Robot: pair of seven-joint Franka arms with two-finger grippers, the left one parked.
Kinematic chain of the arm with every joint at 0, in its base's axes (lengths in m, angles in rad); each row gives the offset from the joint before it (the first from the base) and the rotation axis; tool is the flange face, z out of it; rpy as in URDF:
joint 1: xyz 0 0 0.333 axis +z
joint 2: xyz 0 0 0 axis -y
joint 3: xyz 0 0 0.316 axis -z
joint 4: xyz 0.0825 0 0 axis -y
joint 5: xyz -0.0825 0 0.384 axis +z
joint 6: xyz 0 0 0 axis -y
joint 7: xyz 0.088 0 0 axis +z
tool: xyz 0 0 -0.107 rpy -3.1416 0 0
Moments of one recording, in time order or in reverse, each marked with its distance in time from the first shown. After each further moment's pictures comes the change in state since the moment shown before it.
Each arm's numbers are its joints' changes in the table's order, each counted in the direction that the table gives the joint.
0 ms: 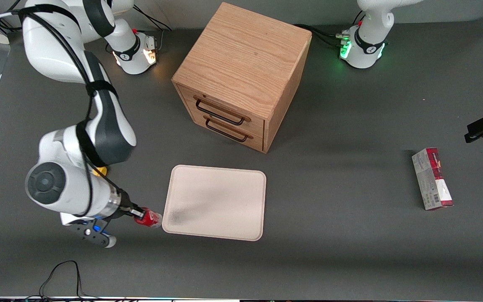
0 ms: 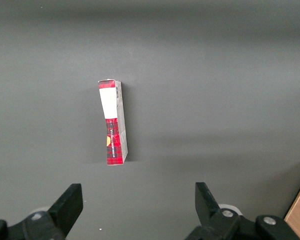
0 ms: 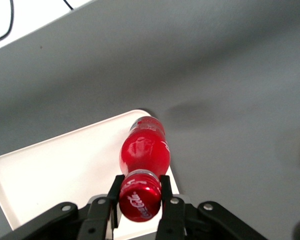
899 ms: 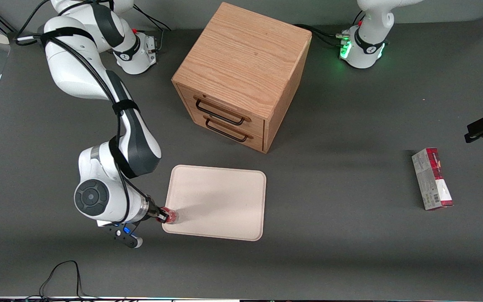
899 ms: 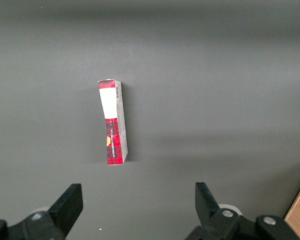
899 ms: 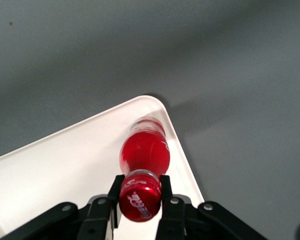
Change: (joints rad) arm 0.019 -0.094 -0.026 0.002 0.000 0.043 -0.108
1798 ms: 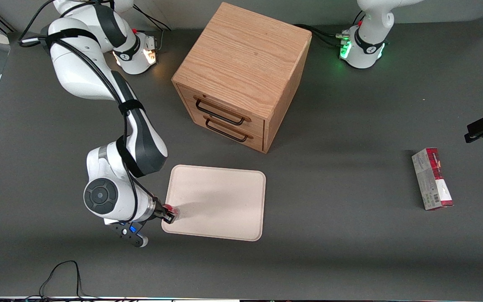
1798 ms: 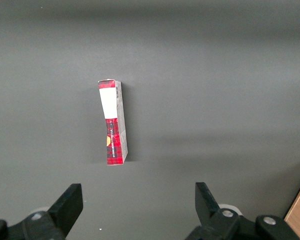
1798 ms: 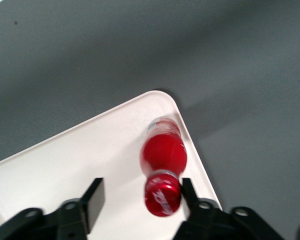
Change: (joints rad) arm 0.018 -0.008 -0.001 0.002 0.001 0.021 -0.049
